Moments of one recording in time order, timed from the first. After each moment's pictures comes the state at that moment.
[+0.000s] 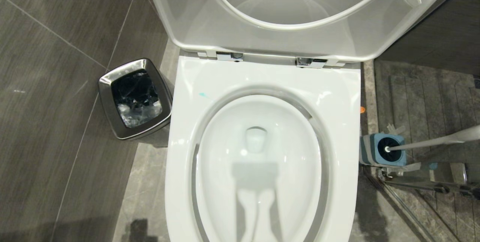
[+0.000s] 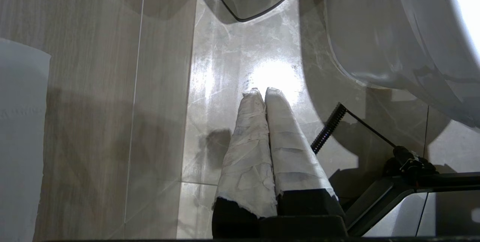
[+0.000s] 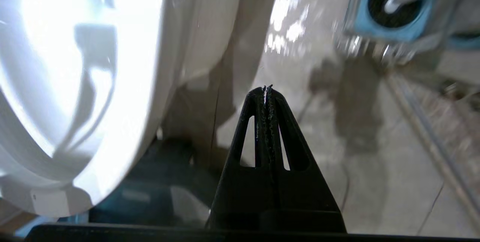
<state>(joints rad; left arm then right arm) 0.00 0.00 -0.04 0.09 0.00 0.05 0.00 0.74 -0.52 0.13 0.19 0.14</state>
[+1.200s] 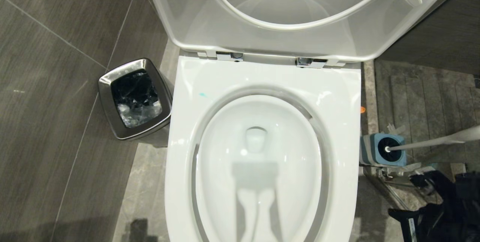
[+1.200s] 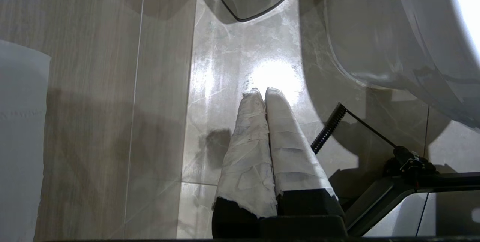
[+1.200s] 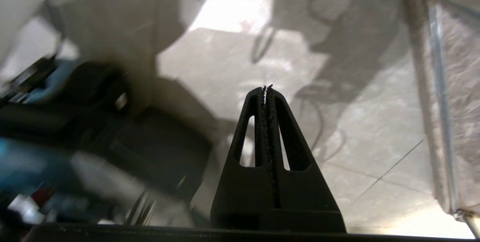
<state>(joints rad) 0.00 0.00 -0.04 0.09 0.00 0.05 0.11 1.49 -0.21 -0.53 0.03 -0.01</state>
